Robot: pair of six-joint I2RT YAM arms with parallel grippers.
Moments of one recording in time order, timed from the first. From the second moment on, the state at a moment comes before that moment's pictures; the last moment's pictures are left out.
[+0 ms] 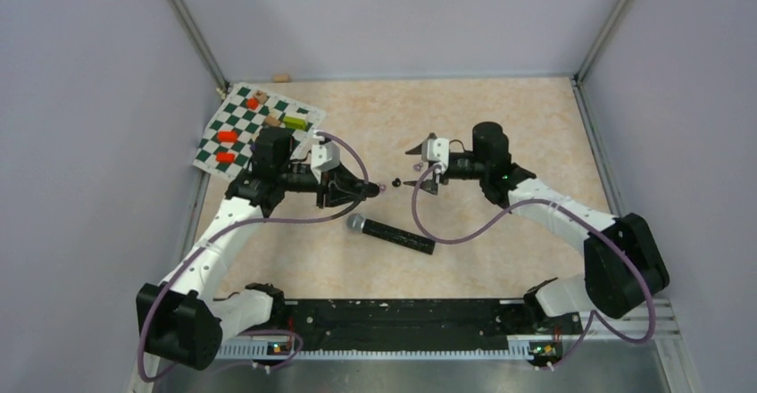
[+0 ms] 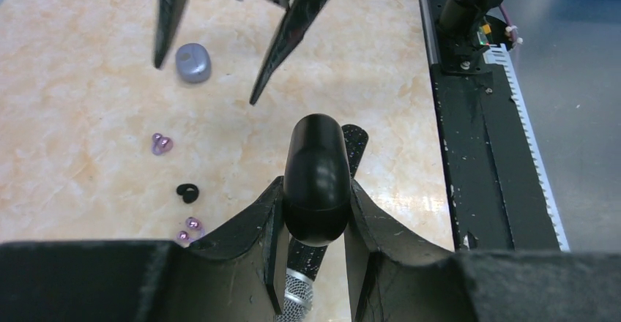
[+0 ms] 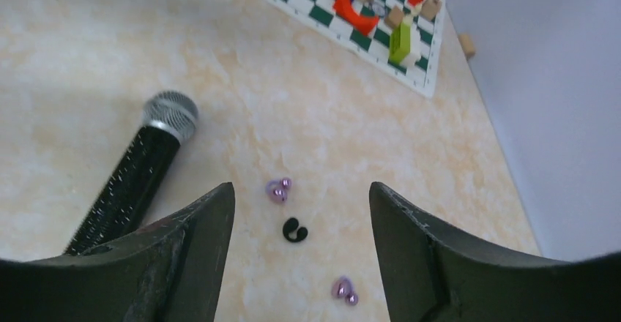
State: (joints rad) left arm -0.25 1.10 0.89 -0.31 1.21 0.48; right arm 0.50 1.42 0.80 0.26 -0.82 -0.73
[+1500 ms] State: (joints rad) left arm -0.40 1.19 0.88 -0.32 1.14 0.52; right arm 0.66 1.42 0.84 0.44 -0.88 -0.09
